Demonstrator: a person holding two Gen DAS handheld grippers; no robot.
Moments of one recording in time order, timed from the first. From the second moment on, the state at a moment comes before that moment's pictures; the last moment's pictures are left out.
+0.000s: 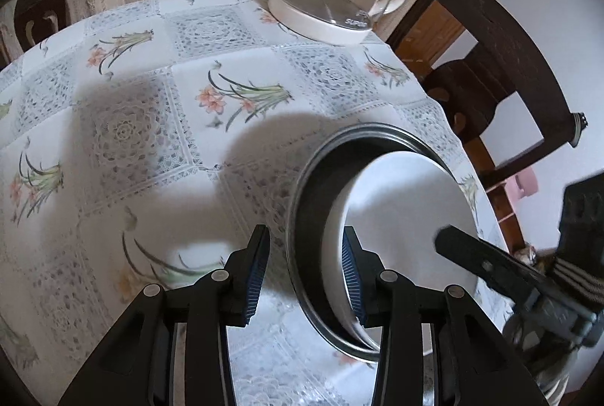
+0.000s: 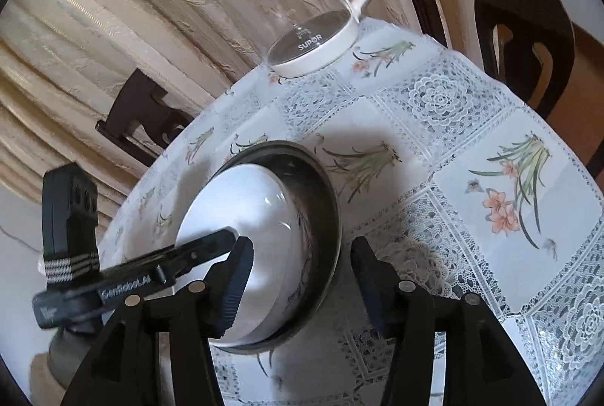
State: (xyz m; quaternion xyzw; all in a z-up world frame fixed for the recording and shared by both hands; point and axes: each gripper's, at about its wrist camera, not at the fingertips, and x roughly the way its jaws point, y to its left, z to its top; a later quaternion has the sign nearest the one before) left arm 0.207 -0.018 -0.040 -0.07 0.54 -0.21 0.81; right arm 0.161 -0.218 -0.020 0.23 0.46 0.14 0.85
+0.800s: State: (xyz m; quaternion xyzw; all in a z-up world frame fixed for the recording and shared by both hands) left arm 0.212 -0.022 -0.045 -0.07 0.54 -0.24 0.80; right arm 0.158 -0.212 -0.037 0.24 0.46 0.14 0.84
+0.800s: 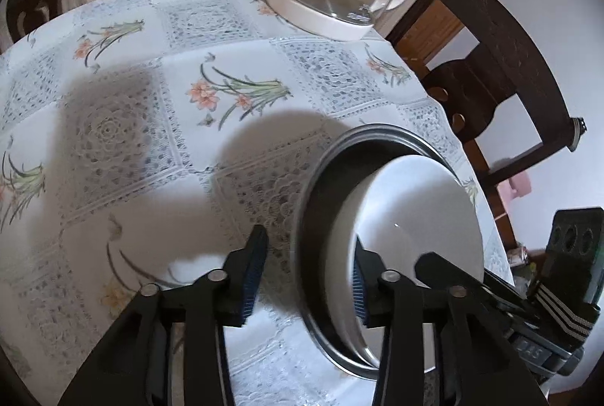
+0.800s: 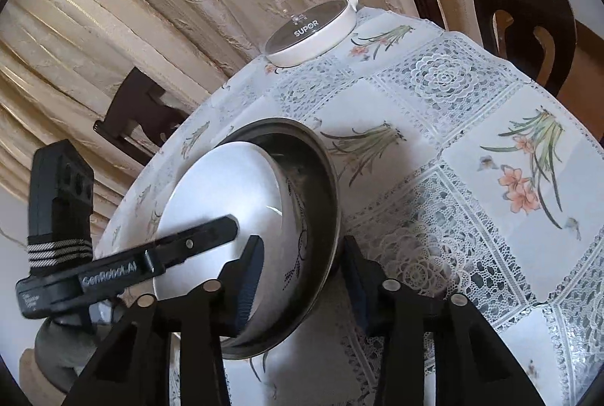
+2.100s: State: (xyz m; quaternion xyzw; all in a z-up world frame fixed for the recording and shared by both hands) left arm 0.221 -0.010 -0.049 -0.11 0.55 -0.21 0.80; right arm 0.134 -0.209 -0.035 0.29 0.44 0.16 0.83
